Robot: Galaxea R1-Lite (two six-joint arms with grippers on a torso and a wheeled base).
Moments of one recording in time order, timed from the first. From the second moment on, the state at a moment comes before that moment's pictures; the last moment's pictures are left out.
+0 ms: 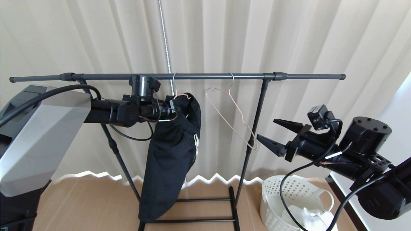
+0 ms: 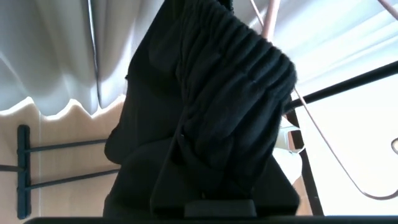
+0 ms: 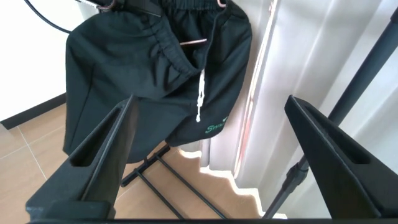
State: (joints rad) left arm -0.27 2.29 -1.73 -0.13 -0.14 -0.36; right arm 0.25 1.91 -0.53 -1.36 0.51 -0.01
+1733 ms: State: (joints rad) left arm -0.21 1.03 -0.19 -0.33 -0.07 -0.14; right arm 0.28 1.51 -0.01 -1.05 -0.06 0.03
